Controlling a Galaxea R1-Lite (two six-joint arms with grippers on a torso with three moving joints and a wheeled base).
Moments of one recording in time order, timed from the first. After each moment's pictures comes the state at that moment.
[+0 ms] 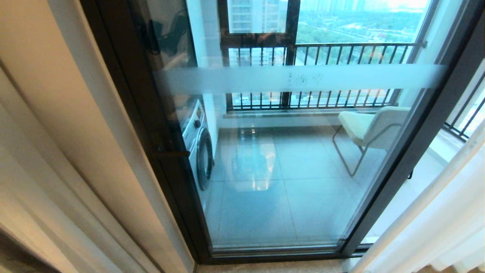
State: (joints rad) left arm 0.79 1.36 -0.45 -1.37 -0.13 -0.14; right arm 0.00 0.00 0.00 0.00 0.04 -0.06
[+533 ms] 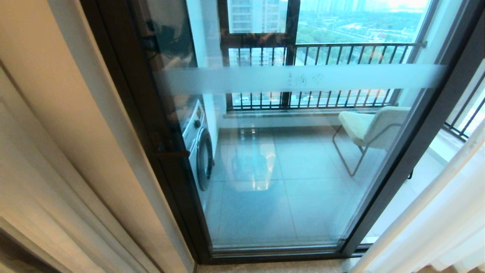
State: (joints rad) left arm 0.71 1.19 -0.23 -1.37 -0.13 -0.13; right arm 0.00 0.00 0.00 0.00 0.04 -0.06
